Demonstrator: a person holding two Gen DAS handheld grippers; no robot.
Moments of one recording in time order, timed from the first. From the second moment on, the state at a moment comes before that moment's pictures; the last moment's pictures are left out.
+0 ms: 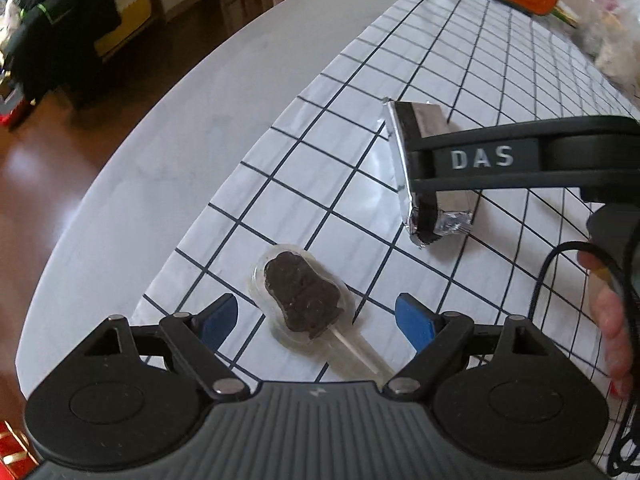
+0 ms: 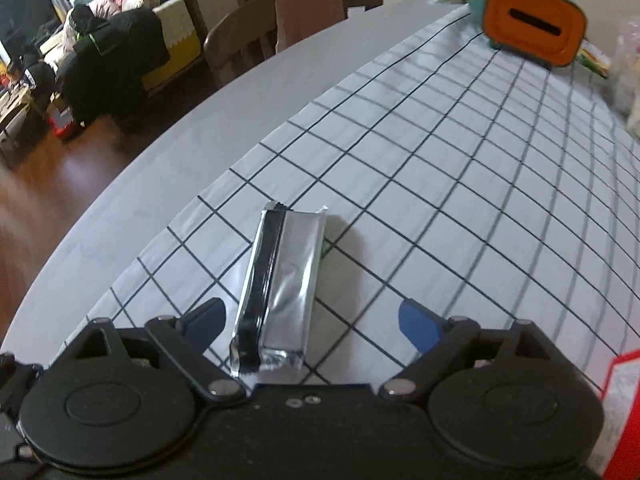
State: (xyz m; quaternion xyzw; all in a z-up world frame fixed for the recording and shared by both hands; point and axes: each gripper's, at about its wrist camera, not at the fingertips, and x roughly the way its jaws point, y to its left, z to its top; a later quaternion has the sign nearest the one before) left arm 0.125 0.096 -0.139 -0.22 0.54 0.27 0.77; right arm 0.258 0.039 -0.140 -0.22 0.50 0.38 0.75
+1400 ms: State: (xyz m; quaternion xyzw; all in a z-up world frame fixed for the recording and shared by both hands) left arm 0.095 0.100 -0.142 -0.25 0.54 0.24 0.77; right arm 0.209 -0.048 -0.112 -0.18 0.46 0.36 0.79
